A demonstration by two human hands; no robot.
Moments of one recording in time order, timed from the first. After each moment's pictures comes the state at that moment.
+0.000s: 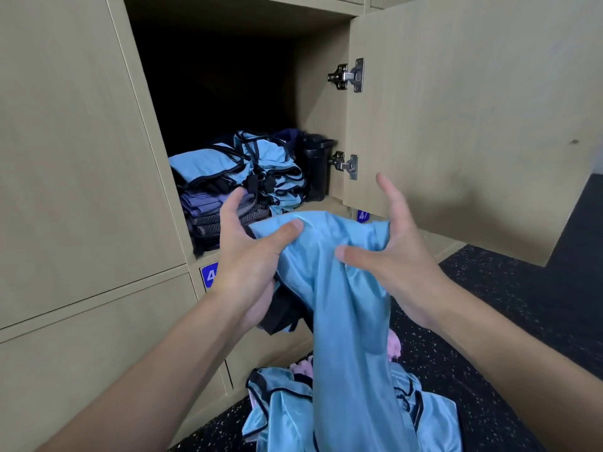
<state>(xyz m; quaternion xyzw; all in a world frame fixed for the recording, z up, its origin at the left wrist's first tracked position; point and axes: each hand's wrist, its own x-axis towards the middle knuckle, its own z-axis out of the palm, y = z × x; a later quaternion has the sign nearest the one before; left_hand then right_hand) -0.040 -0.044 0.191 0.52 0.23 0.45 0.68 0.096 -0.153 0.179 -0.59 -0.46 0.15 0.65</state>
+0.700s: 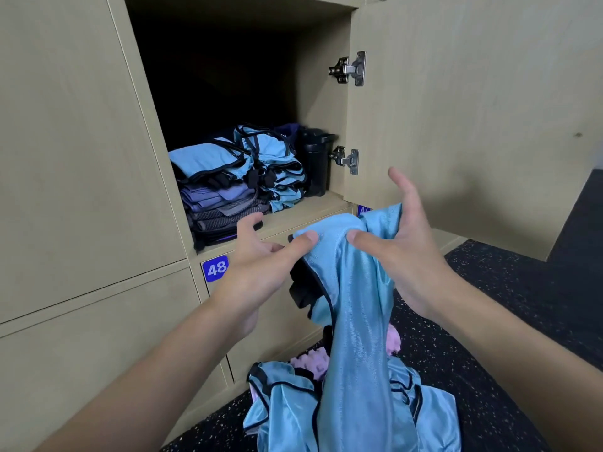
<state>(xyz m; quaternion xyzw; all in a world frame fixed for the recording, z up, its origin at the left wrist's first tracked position) -0.044 -0.042 0.174 0.66 0.35 0.34 0.57 0.102 -0.152 0.178 -0.59 -0.41 0.14 0.68</state>
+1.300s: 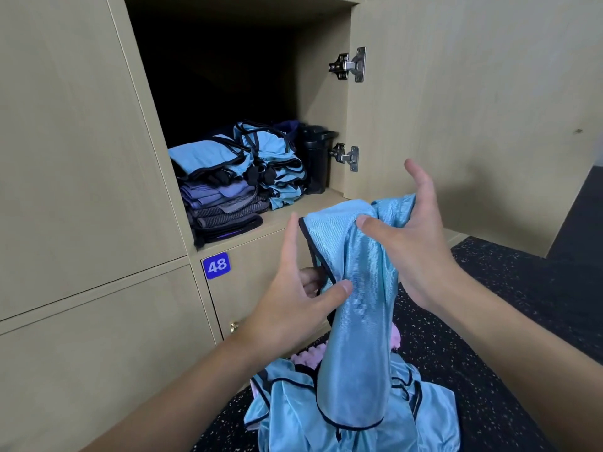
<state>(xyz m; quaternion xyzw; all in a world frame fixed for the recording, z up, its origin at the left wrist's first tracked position) -0.042 -0.075 0.148 0.73 0.20 0.27 0.60 0.104 -0.152 0.181 -0.60 -0.38 0.08 0.70</state>
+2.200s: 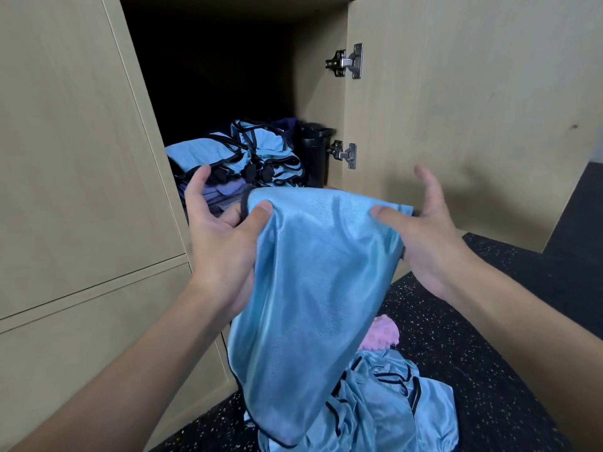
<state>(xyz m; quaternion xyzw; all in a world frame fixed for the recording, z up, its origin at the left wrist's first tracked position) -0.054 -0.043 0.191 0.53 0.17 0.54 0.63 0.127 -0.154 0.179 -0.60 -0.31 0.23 0.70</state>
